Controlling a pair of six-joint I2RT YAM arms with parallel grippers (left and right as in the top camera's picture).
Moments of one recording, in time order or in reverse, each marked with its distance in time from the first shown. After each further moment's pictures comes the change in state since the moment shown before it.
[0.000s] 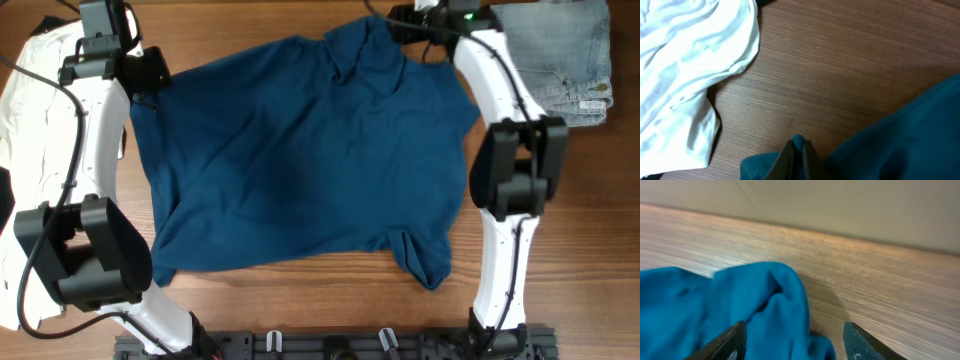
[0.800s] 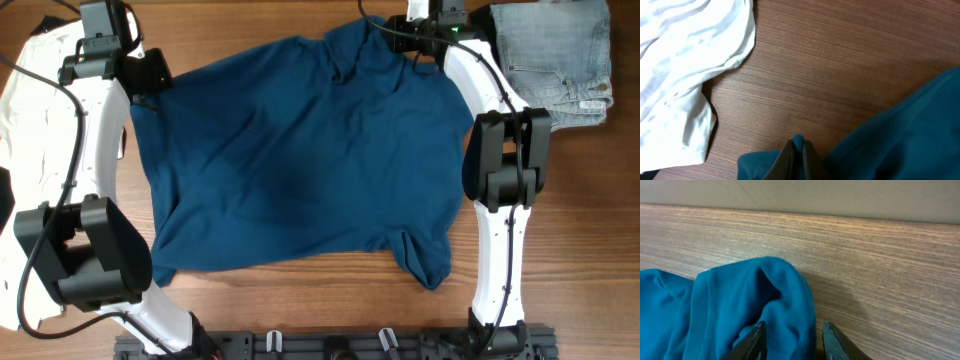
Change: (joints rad) left arm 0.000 0.000 0.000 -0.019 0.015 0.000; right arm 0.000 0.091 -0.003 0.098 -0.074 0.074
